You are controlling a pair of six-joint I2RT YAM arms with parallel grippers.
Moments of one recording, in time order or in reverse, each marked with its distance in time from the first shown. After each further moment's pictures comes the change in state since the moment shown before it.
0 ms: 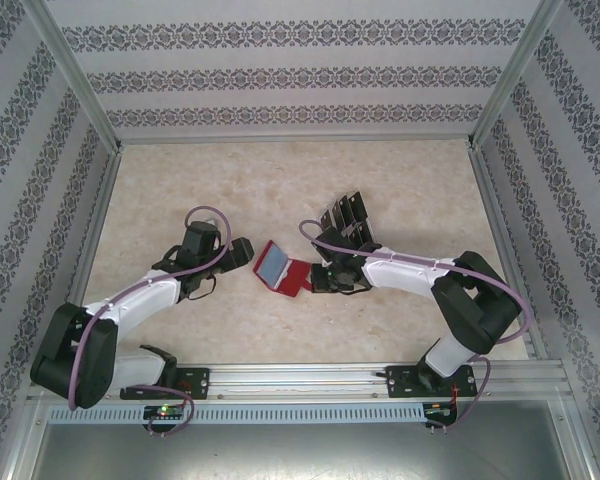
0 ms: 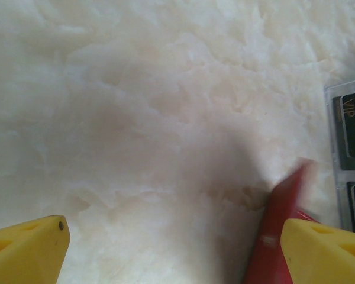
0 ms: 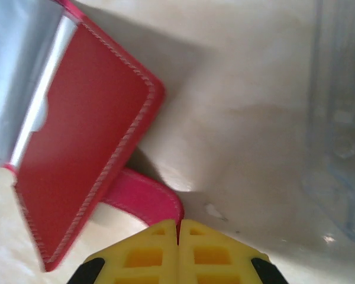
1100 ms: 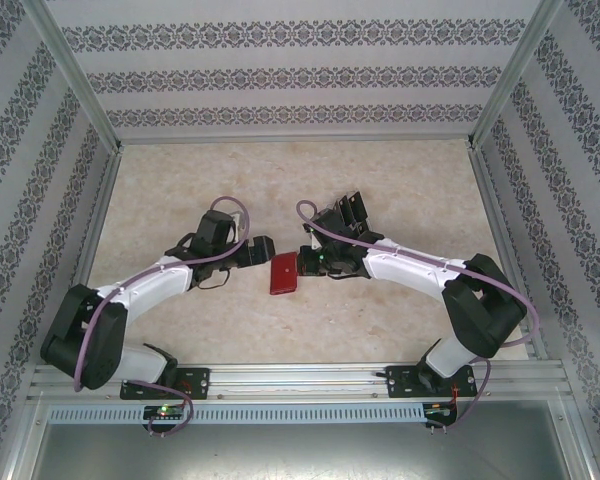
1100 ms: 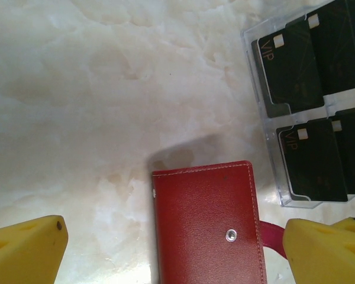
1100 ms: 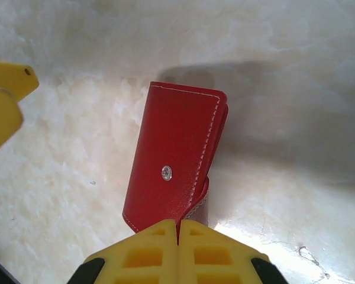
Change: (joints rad) left arm -0.076 0.108 0.135 -0.020 0.187 0.079; right arm 0.000 -0.029 0.126 0.040 -0.084 -0.003
